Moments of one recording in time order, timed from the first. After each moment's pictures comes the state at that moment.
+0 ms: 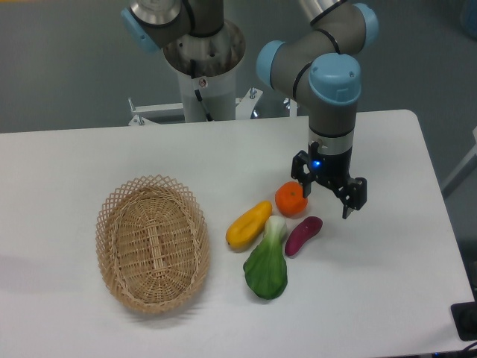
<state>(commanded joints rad) 2.65 -1.83 -1.83 -0.76 1.47 1.37</state>
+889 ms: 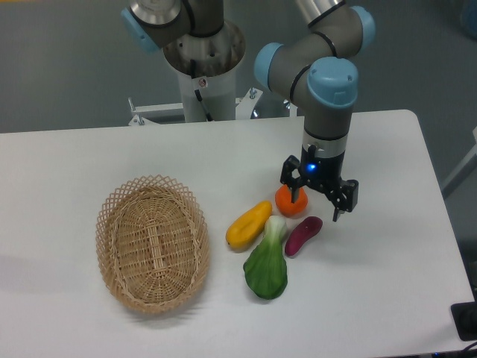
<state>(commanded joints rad) 2.57 -1.84 -1.88 -0.75 1.40 1.07</state>
